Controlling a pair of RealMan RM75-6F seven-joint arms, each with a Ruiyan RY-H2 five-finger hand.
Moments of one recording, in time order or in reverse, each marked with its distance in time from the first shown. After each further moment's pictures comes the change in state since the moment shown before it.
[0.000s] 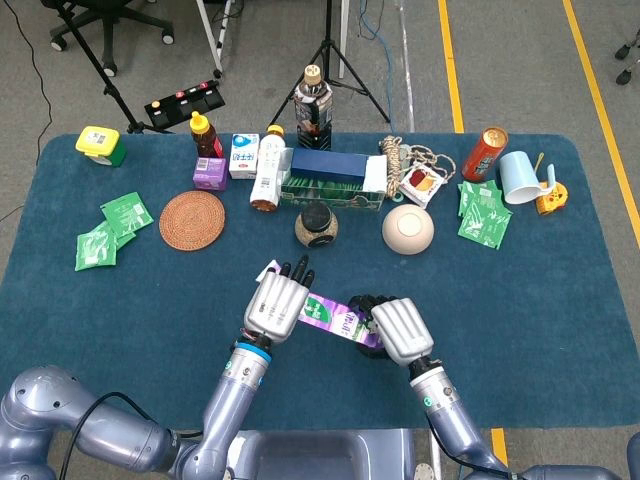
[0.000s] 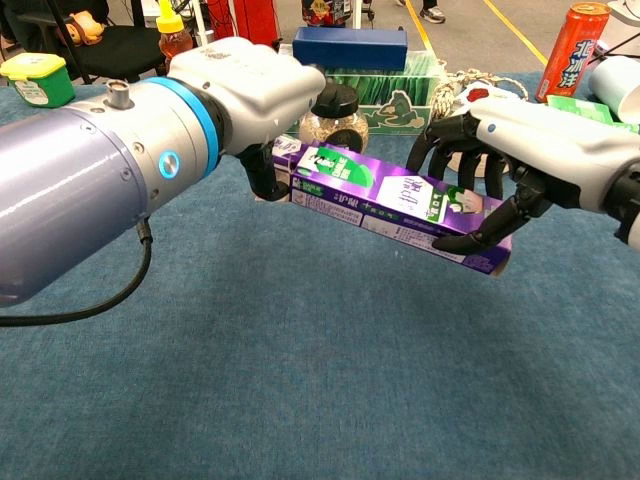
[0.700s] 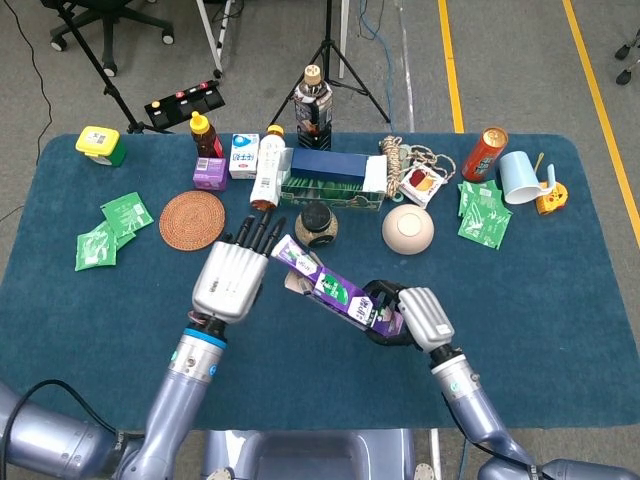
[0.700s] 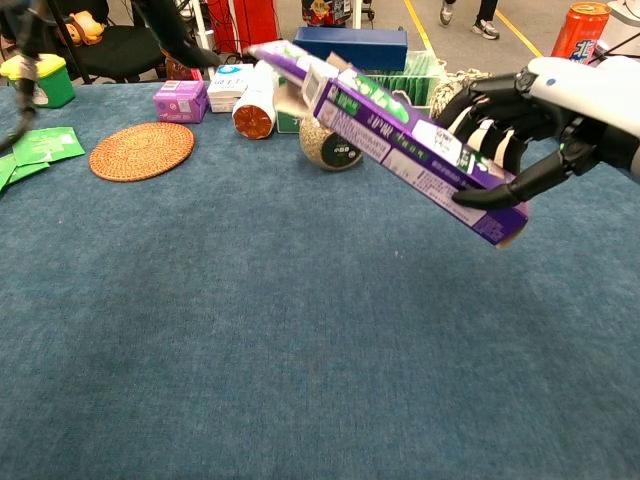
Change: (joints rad) left arm 0.079 0.320 -0.075 -0.319 0.054 0.094 -0.048; right arm -0.041 0.083 0.037 0.101 -0.126 -0.044 0.536
